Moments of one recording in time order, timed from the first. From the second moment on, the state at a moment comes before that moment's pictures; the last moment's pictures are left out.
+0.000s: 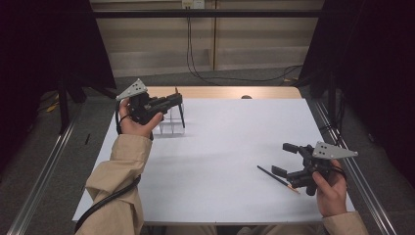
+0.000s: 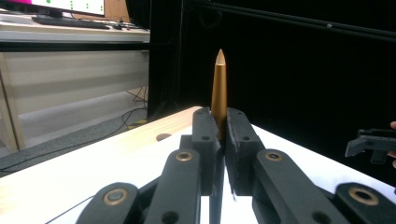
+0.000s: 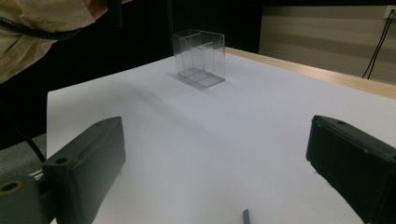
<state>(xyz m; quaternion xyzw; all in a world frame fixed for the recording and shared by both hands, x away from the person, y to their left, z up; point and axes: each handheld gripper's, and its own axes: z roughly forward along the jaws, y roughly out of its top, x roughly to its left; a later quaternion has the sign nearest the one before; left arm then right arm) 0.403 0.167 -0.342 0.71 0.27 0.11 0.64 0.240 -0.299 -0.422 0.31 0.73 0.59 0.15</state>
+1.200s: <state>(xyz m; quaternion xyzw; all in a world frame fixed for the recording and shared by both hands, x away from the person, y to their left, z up) 0.434 0.171 -0.343 0.70 0.30 0.14 0.64 0.240 -0.303 -0.423 0.31 0.72 0.60 0.16</state>
